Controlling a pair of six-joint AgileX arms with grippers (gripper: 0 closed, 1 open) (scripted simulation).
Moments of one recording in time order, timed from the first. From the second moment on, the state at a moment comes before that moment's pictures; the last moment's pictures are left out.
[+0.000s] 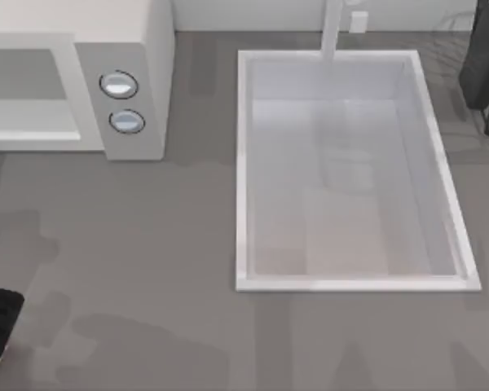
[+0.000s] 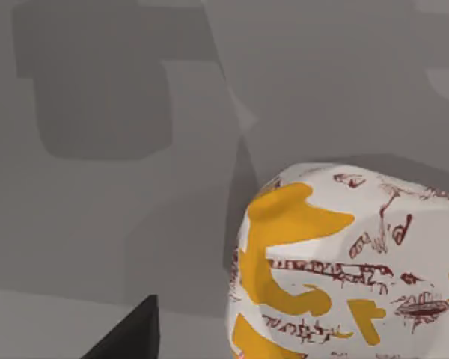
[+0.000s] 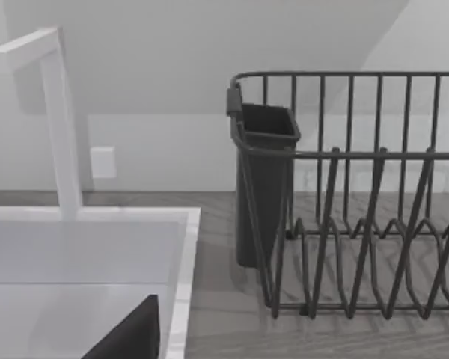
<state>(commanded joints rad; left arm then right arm) 0.08 1.20 0.65 -0.82 0.00 0.32 0.00 0.00 0.00 0.00 0.00 0.00</state>
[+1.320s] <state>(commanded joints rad) 0.10 1.57 0.58 -0.57 0.00 0.39 0.00 0.00 0.00 0.00 0.00 0.00</state>
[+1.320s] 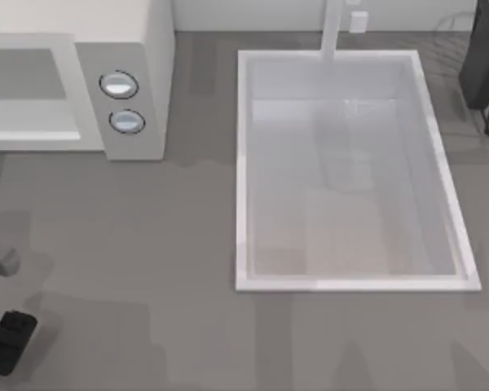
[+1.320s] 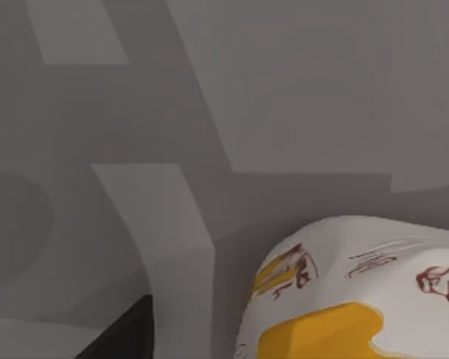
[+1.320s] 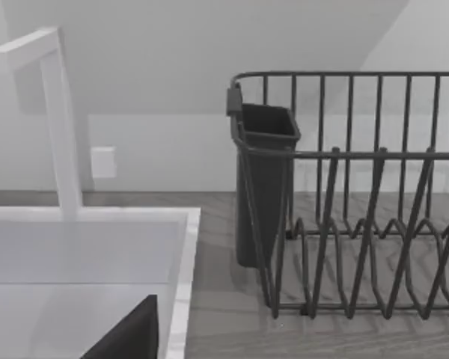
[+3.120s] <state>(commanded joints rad) 0.10 1.47 0.67 -0.74 0.01 0.40 0.00 0.00 0.00 0.00 0.00 0.00</state>
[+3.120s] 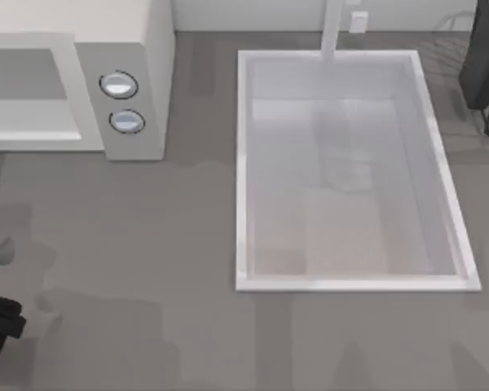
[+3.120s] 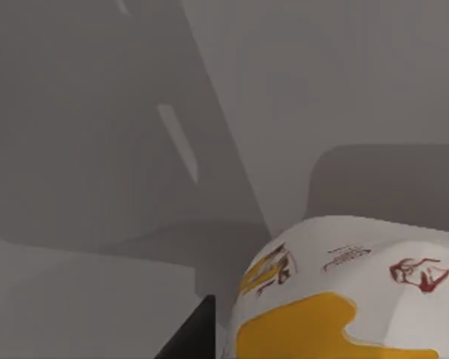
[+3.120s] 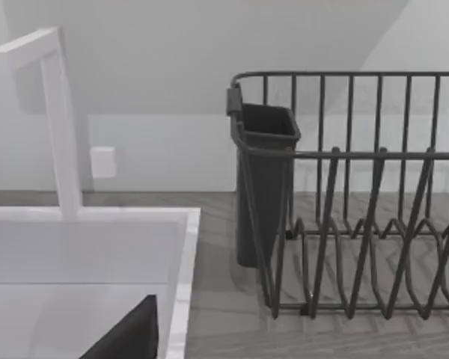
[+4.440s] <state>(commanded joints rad) 0.11 1.49 0.90 -0.75 0.05 0.34 0.00 0.00 0.00 0.00 0.00 0.00</state>
